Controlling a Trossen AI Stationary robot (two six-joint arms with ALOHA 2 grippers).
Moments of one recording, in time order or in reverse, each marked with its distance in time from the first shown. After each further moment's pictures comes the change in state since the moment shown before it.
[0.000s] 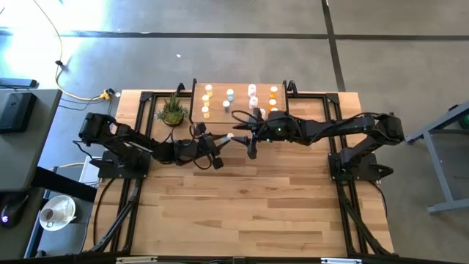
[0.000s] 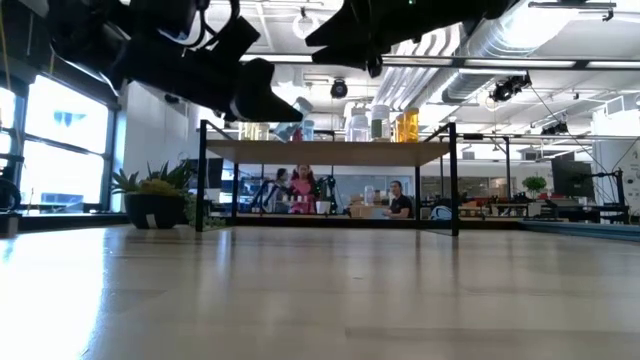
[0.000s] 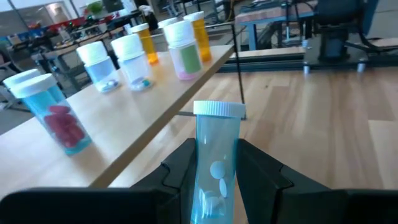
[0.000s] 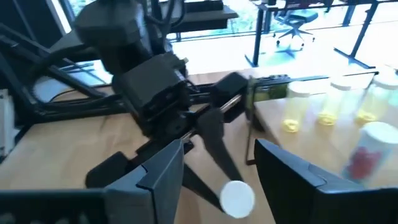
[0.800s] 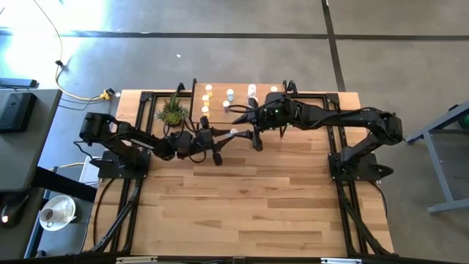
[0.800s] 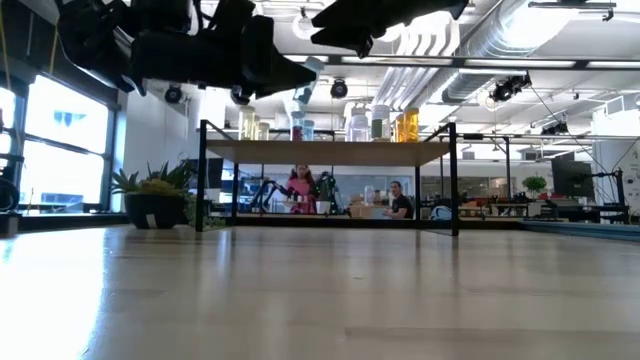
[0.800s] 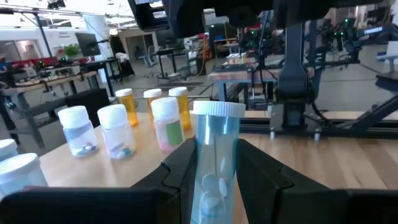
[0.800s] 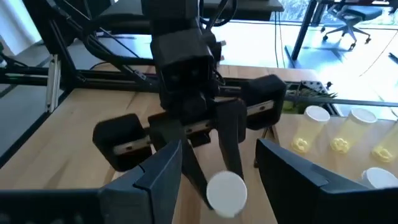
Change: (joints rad) left arm 0.087 0.000 0.001 0.239 0.237 0.010; right arm -0.116 0.002 0.206 -0.310 -0.283 -0.183
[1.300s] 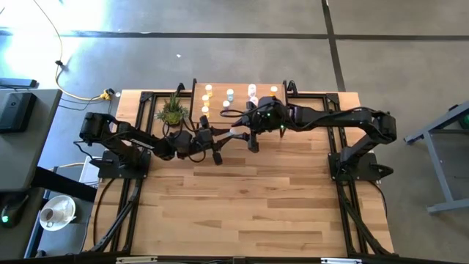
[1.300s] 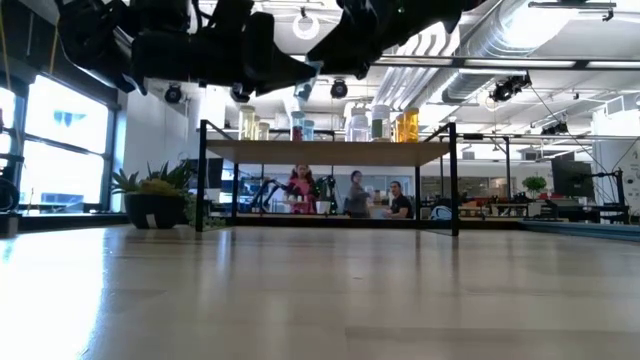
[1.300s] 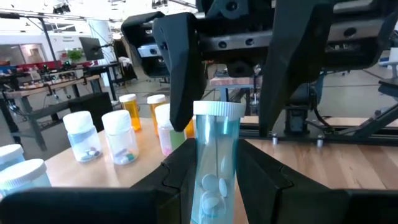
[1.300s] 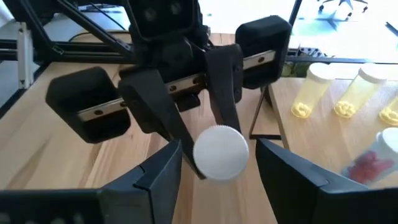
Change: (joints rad) left arm 0.000 0.000 0.000 0.024 -0.005 0.005; right arm 0.002 0.066 -0.006 -0.029 0.047 -0.001
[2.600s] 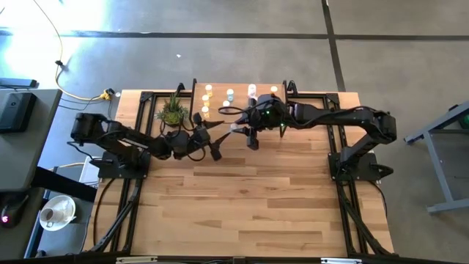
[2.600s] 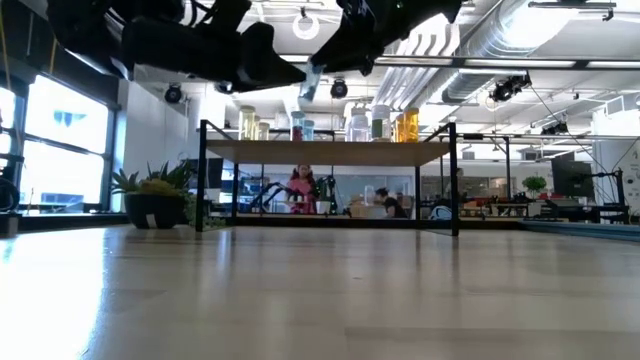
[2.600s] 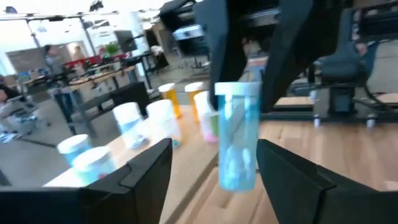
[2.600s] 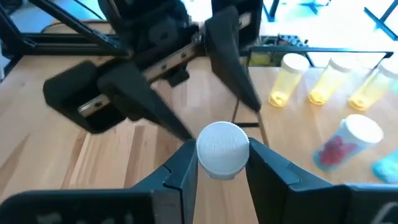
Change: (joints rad) left arm -0.017 -0.083 0.000 -0.136 -0.170 0.080; right arm 0.000 0.000 0.052 -0.100 0.074 0.008
